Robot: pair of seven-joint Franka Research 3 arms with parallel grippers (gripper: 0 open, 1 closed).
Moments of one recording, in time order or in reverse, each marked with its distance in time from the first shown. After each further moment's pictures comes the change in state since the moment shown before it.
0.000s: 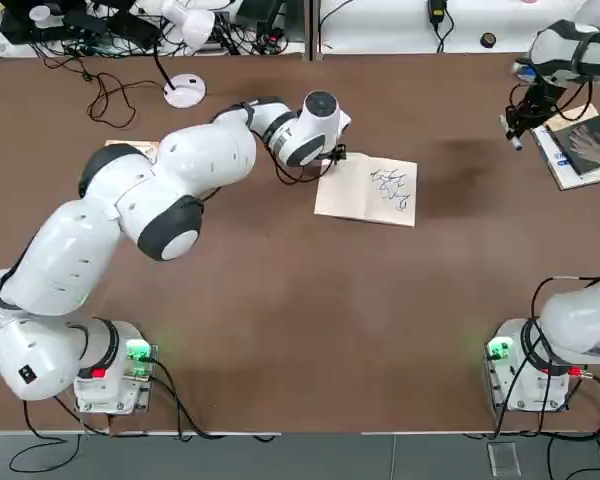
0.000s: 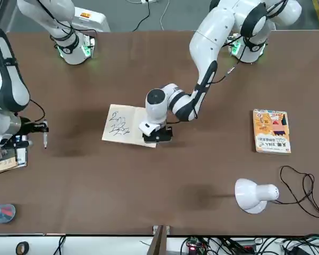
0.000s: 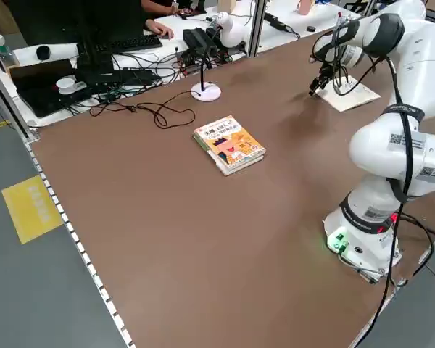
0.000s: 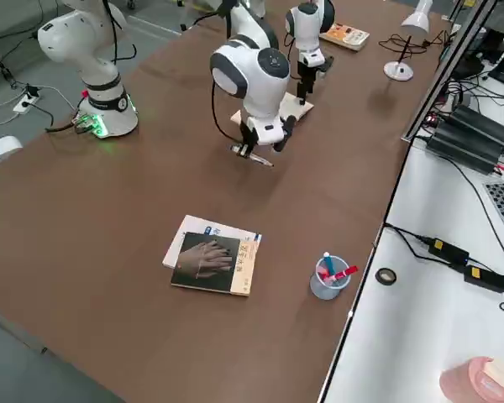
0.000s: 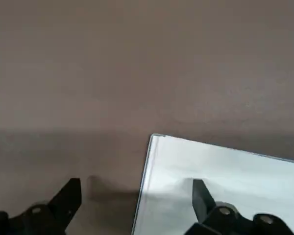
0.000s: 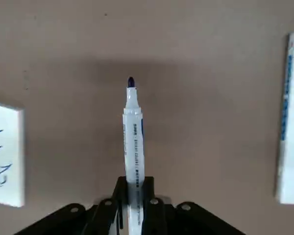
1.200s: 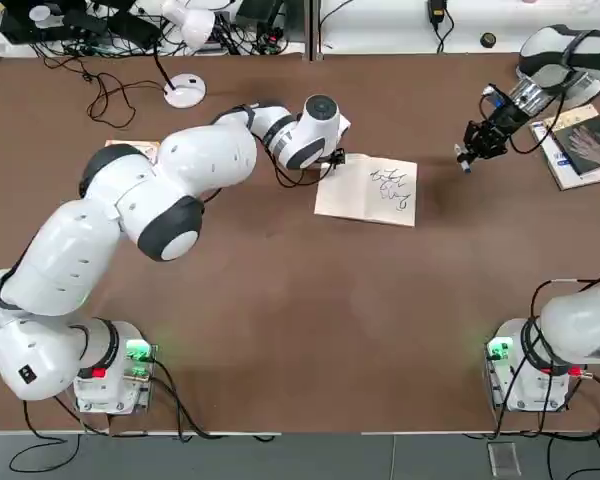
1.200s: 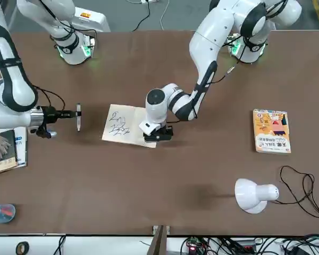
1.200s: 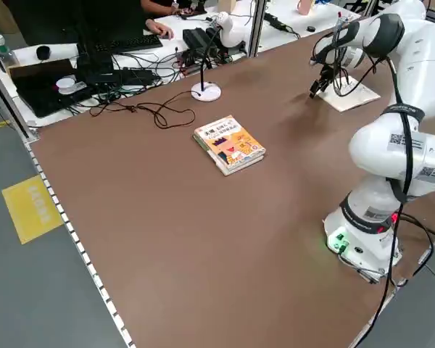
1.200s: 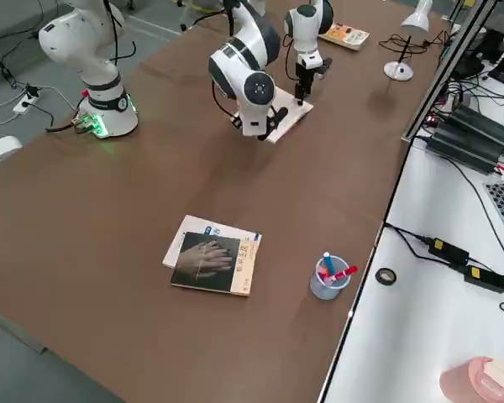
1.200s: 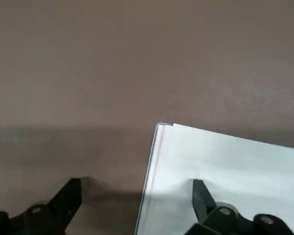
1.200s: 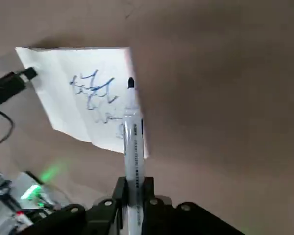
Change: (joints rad) left arm -0.001 0.000 -0.006 -0.021 0.000 -0.004 -0.004; right arm 0.051 -0.044 0.001 -0.132 0.437 -0.210 0.043
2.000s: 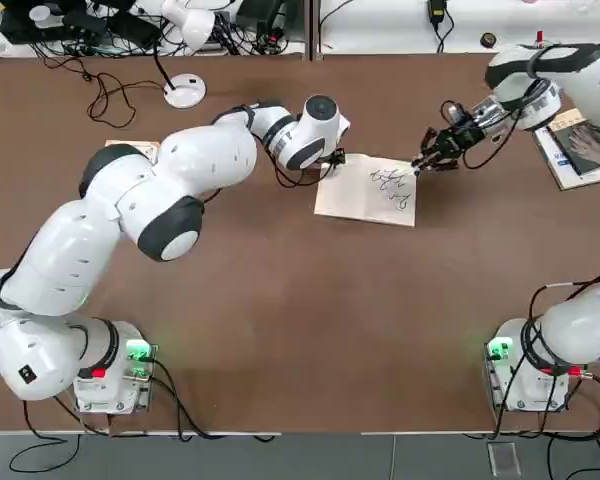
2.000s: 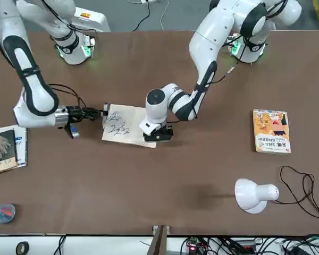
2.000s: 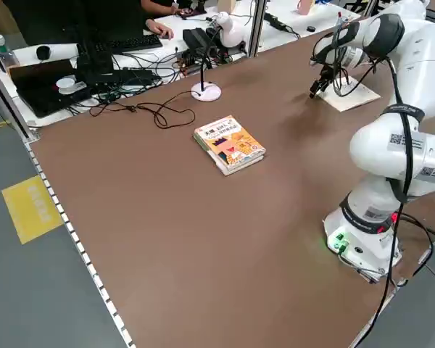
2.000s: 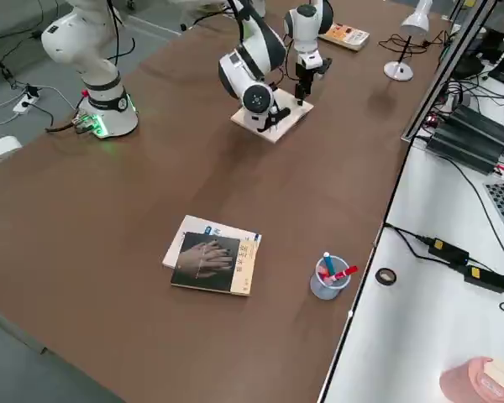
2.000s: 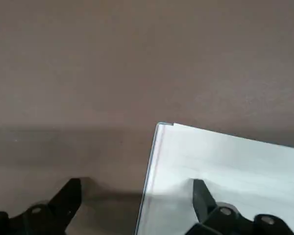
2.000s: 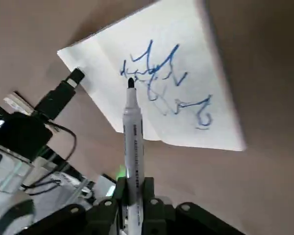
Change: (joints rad) left arm 0.000 0.000 0.000 -0.001 0.000 0.000 0.000; right arm 0.129 0.041 0.001 -0.073 0.374 0.048 0.152
